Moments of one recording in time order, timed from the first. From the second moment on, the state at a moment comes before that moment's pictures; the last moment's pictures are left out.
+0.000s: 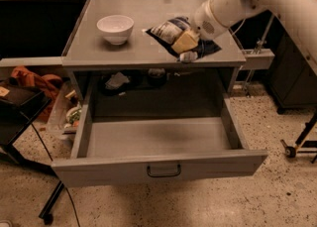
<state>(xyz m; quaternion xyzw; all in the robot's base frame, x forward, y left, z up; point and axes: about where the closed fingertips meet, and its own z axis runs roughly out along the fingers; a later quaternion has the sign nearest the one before) 0.677 -0.076 0.906 -0.51 0.78 0.14 0.33</state>
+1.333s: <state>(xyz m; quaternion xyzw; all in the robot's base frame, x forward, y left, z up) 0.823 -0.056 0.863 -0.26 0.87 0.11 0.41</state>
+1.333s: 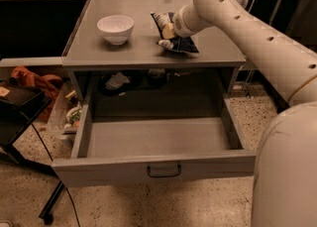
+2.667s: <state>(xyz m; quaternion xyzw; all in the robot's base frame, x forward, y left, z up) 0.831 -0.060 0.865 -0.23 0.87 0.11 0.42</state>
